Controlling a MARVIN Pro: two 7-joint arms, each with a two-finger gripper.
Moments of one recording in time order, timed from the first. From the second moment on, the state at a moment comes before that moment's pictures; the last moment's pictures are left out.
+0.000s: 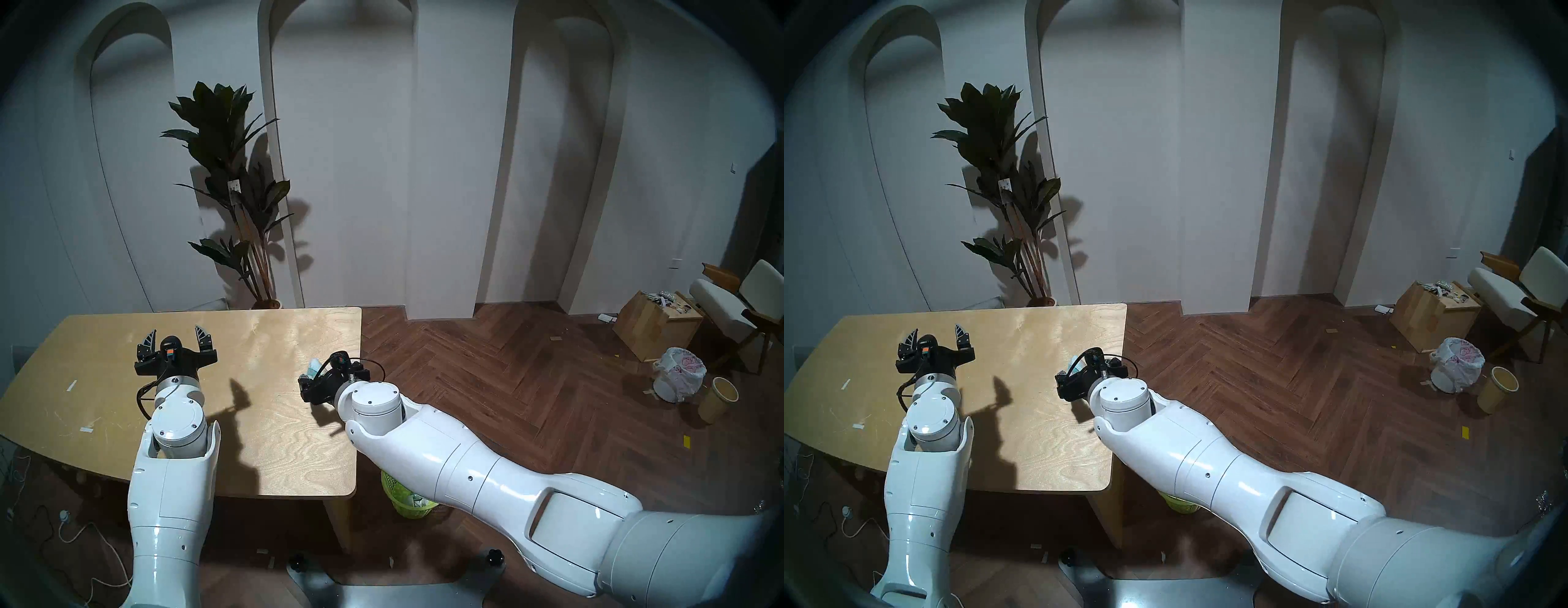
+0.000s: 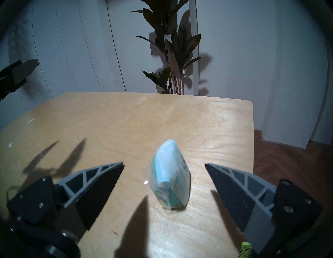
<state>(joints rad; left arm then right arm) 1.57 -1.37 -1.84 -1.55 0.06 -0.02 0.27 -0.96 -1.61 0.55 -0.98 0.70 0.17 -0.24</state>
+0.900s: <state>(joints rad) 1.58 -1.37 -1.85 -1.58 0.06 -0.02 0.25 -0.86 -1.74 0.52 -0.71 0.66 0.17 -0.22</state>
